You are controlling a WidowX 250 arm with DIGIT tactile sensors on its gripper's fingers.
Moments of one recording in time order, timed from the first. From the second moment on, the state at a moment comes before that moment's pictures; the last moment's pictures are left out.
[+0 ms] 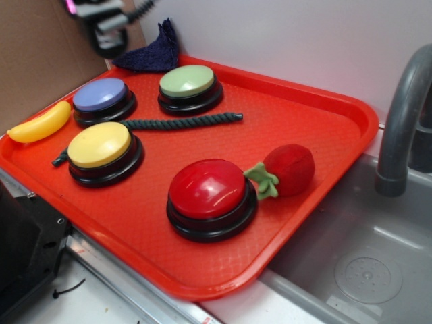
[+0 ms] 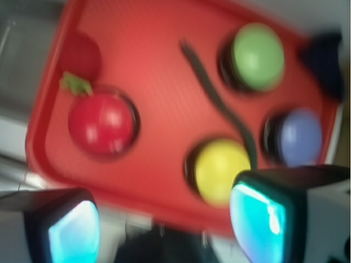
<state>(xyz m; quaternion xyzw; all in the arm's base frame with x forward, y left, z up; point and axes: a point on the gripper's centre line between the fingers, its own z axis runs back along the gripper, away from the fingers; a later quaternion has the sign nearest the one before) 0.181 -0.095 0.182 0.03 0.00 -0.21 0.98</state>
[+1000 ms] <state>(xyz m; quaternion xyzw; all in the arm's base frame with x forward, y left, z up) 0.191 -0.137 0.063 0.00 -0.02 -0.36 0.93</state>
